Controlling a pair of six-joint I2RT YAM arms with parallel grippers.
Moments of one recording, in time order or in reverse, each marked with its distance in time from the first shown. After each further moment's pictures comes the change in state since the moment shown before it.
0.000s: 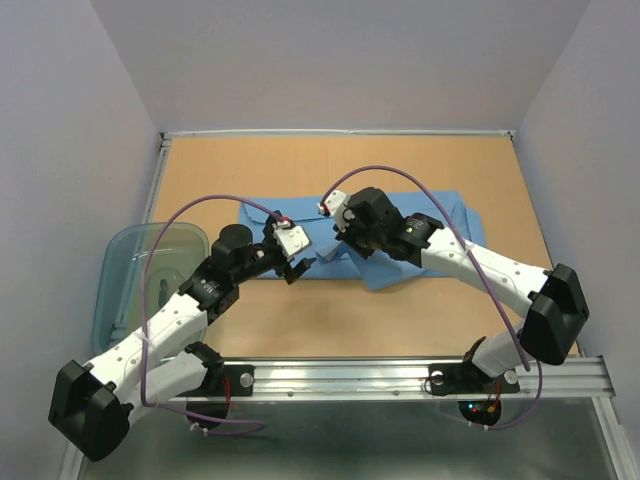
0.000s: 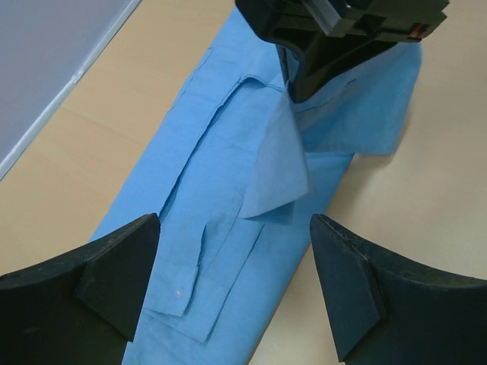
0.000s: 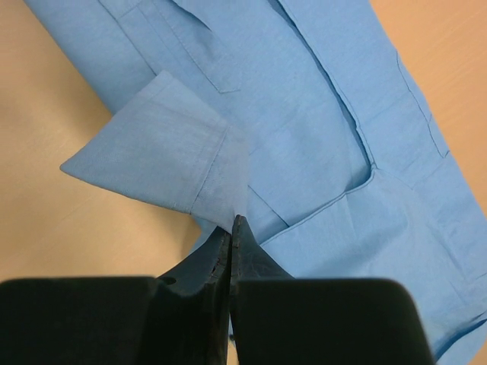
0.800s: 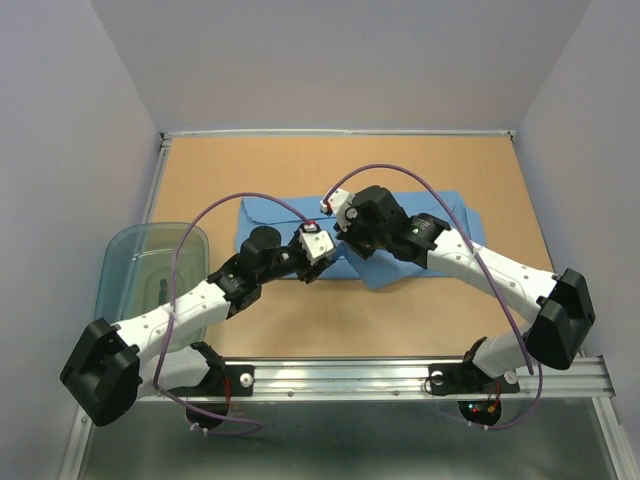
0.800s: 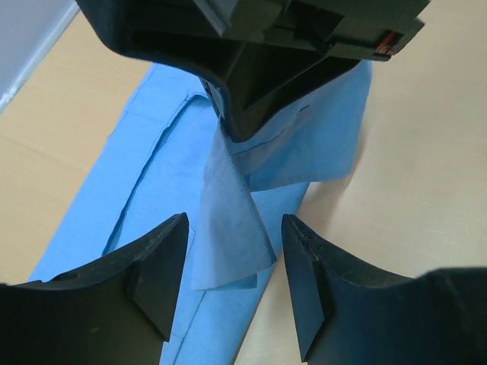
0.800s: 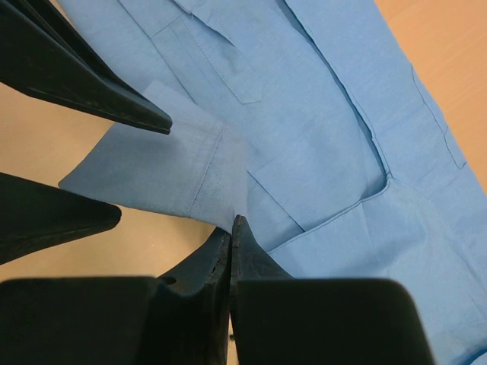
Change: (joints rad) left arm -0.146 0.183 -0.005 0.179 -0.035 -0.058; right arm -0.005 -0.044 0.000 0.000 -0.072 0.028
